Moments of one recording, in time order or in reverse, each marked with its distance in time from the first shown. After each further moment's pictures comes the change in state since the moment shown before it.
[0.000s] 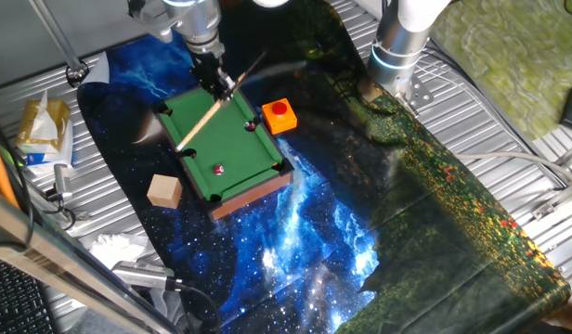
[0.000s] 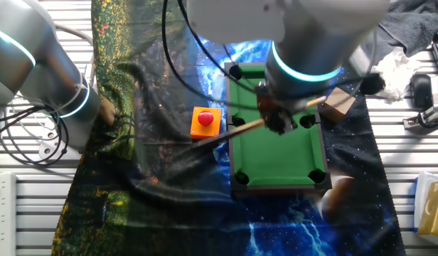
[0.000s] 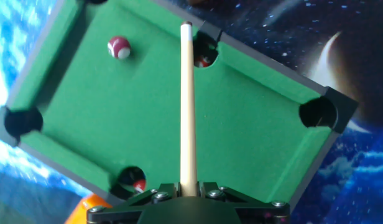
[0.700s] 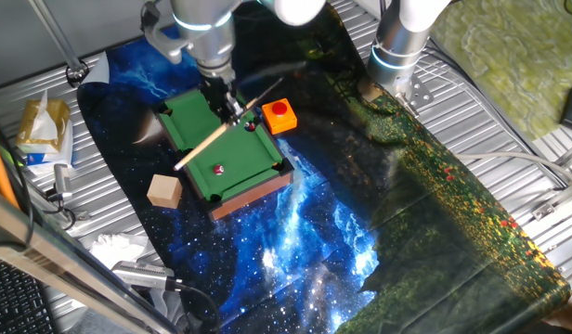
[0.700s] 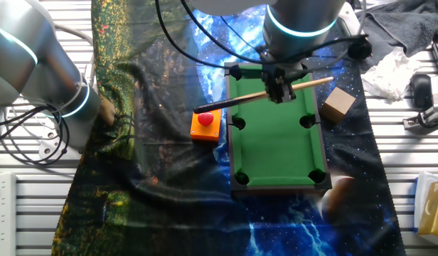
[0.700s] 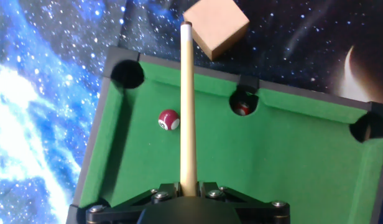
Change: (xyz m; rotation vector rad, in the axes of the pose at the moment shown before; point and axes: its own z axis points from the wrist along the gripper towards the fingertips) arm -0.032 0.050 0.012 0.016 -0.047 0.108
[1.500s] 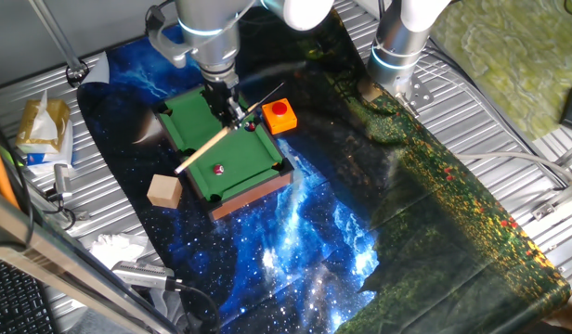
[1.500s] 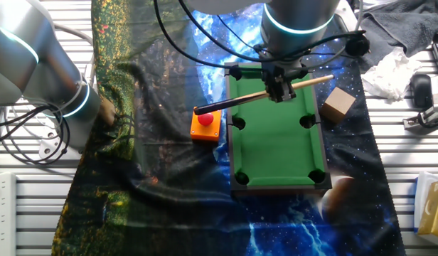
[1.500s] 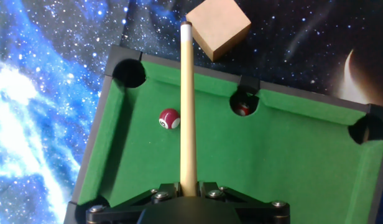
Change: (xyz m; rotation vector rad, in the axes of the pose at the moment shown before) arm 0.000 0.000 -0.001 0.001 -0.017 -0.031
